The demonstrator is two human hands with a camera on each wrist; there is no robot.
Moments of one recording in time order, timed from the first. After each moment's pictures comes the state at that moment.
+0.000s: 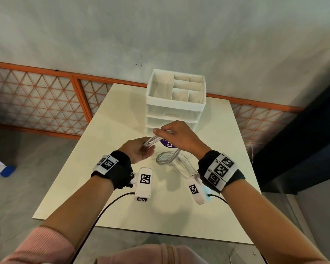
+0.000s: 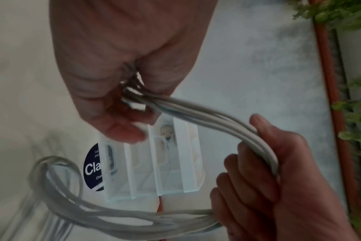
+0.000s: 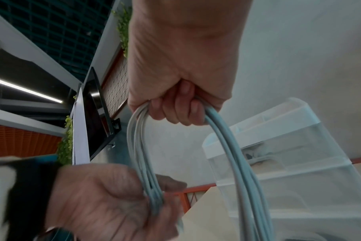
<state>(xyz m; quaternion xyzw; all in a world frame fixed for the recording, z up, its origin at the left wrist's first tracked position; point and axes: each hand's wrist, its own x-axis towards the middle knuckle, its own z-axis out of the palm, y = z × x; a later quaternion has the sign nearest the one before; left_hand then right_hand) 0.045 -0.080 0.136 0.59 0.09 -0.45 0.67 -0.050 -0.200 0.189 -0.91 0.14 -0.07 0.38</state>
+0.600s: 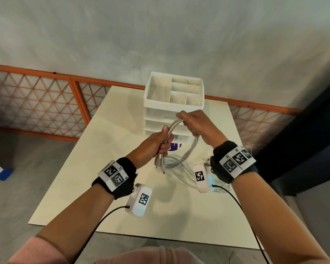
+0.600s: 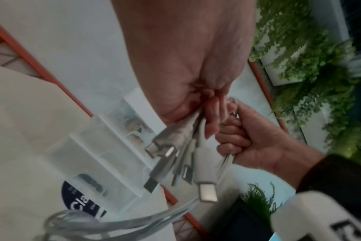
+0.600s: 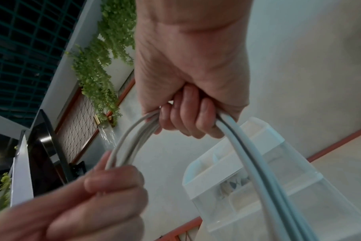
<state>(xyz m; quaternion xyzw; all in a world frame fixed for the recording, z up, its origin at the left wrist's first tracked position) 0.011 -0.096 0.169 0.59 -0.33 -0.43 0.59 -0.057 -0.251 0.216 -0.81 0.25 -0.12 0.52</state>
